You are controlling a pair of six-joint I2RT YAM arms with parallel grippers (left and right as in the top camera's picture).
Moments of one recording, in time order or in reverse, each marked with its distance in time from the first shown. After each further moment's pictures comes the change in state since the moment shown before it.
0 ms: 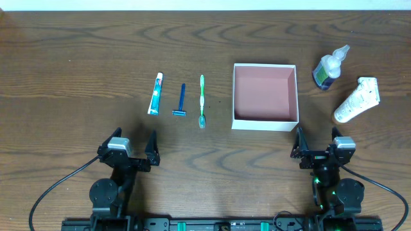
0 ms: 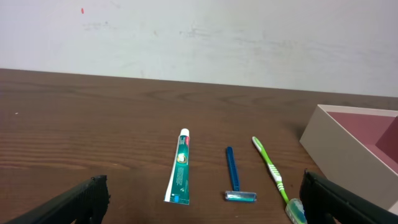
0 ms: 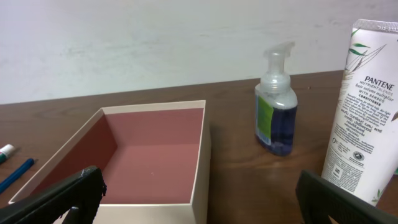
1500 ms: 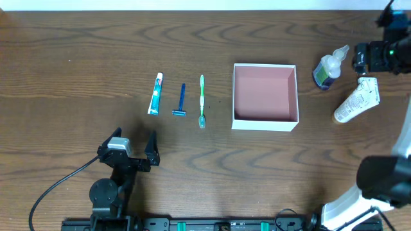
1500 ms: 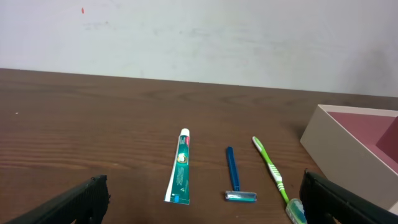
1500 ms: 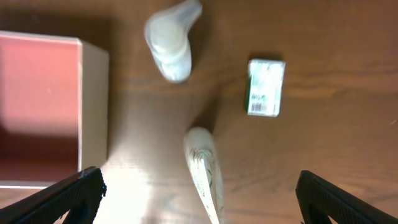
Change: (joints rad) left arm 0.001 0.000 0.000 0.000 0.000 0.000; right arm -0.306 1.852 2.089 -1.404 0.027 -0.460
